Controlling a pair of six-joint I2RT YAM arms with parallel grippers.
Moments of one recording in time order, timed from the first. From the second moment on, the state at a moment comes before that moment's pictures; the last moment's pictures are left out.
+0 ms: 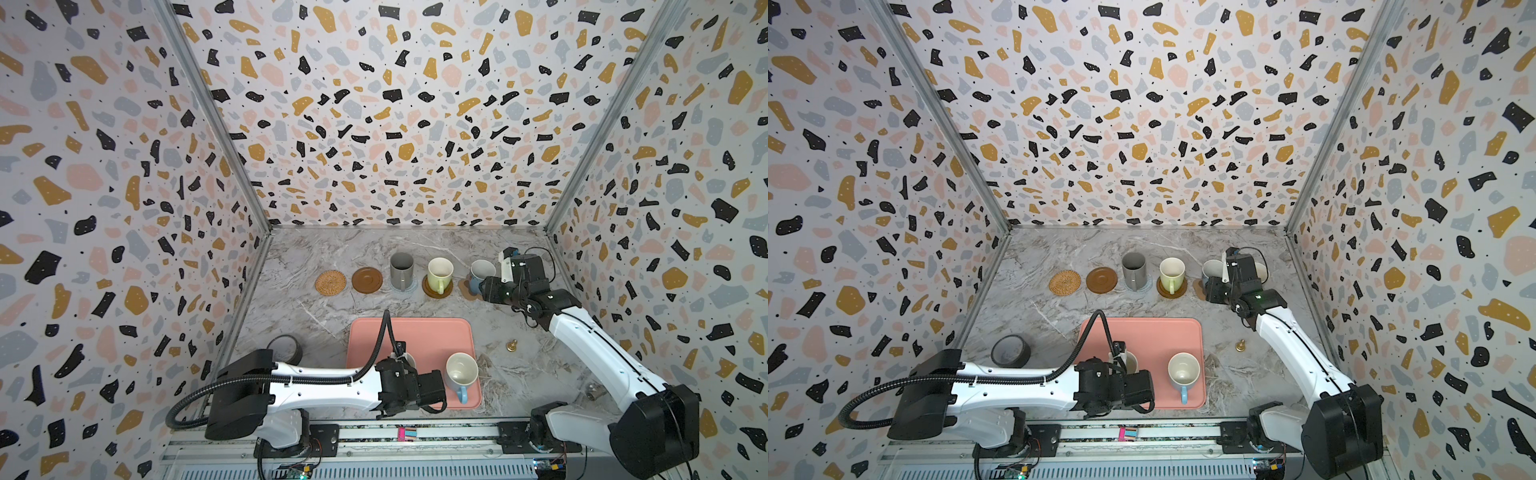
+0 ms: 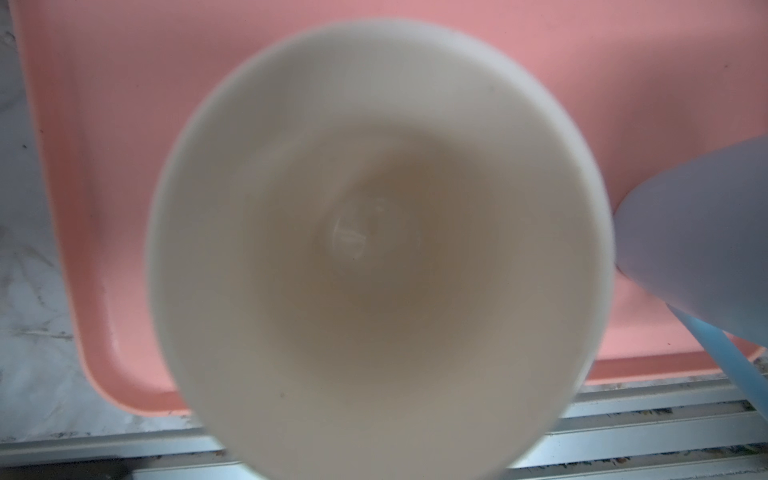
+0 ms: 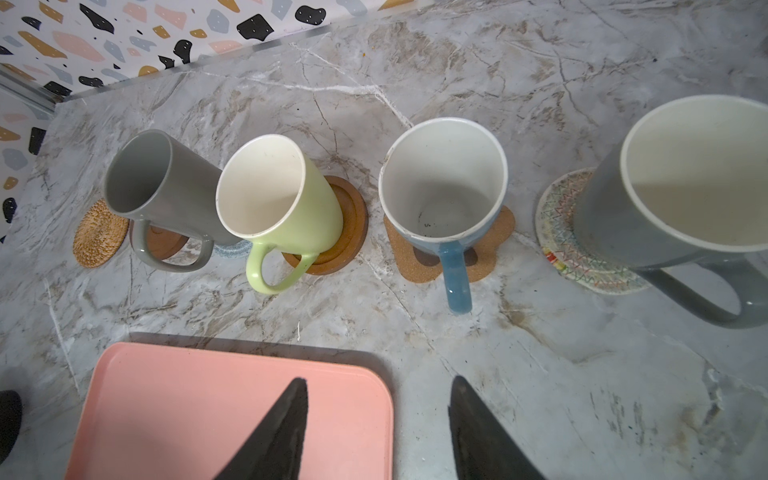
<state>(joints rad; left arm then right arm) -1.40 1.47 0.97 -0.93 -0.30 -1.33 0.29 1.22 0.97 -0.51 -0.06 0.34</state>
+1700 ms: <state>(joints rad) -1.17 1.35 0.97 -0.96 -0.41 -1.18 0.29 1.19 0.97 -0.57 -0.02 0.37</state>
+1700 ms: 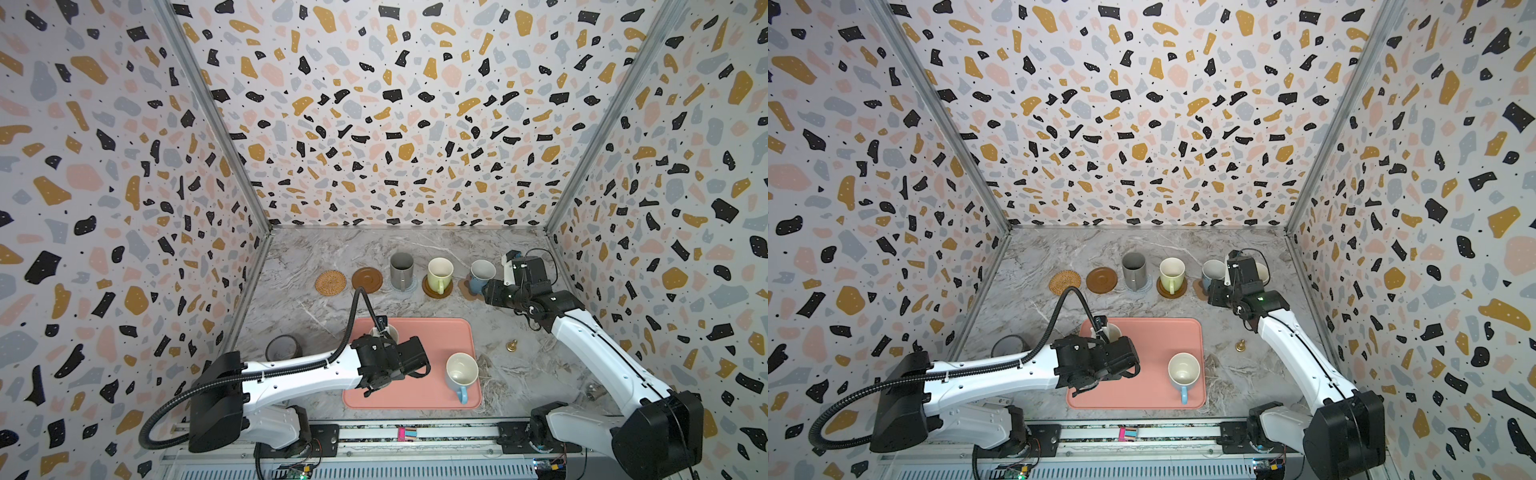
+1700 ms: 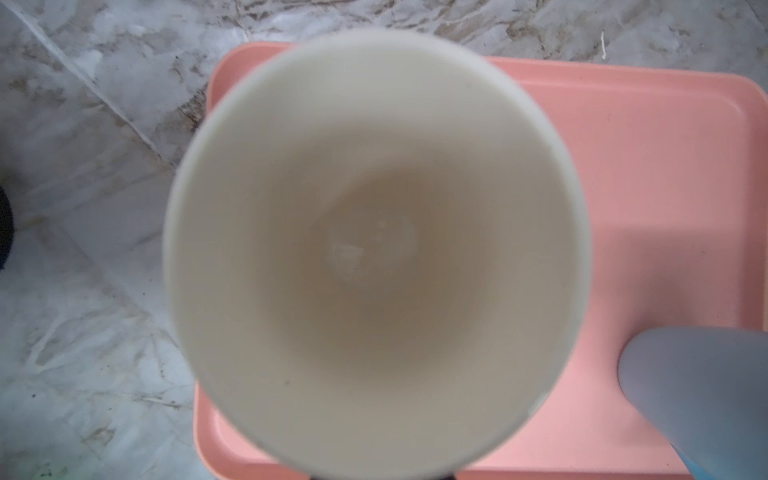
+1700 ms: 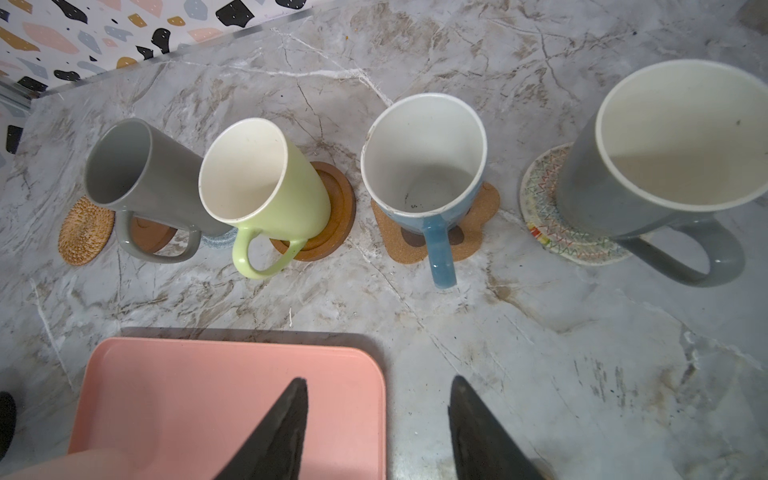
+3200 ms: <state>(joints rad) -0.62 1.48 1.16 -0.75 -0.39 -0.58 0.29 1.19 1.02 -0.66 0.07 0.43</state>
